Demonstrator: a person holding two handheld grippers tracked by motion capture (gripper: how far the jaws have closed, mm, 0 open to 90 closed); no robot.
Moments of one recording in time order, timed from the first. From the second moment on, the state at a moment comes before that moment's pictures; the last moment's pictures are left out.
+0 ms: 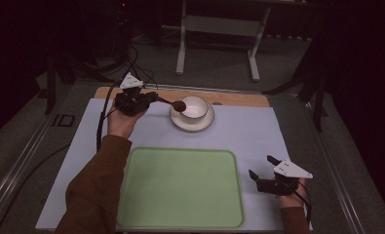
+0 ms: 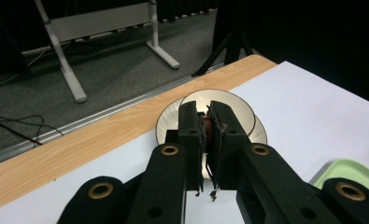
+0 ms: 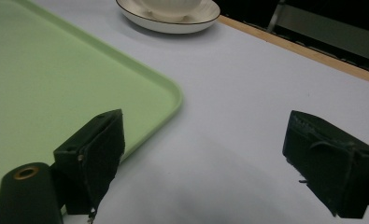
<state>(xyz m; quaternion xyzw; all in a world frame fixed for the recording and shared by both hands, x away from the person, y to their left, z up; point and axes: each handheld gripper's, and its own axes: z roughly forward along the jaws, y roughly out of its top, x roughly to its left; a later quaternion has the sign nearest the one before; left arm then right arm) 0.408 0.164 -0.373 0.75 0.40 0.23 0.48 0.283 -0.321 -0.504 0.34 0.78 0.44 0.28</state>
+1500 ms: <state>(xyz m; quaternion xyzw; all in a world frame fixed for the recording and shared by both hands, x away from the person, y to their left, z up) 0.330 0.222 -0.383 0.74 0.43 0.27 0.44 0.280 -0.322 -0.502 0.35 0.77 0.45 0.29</state>
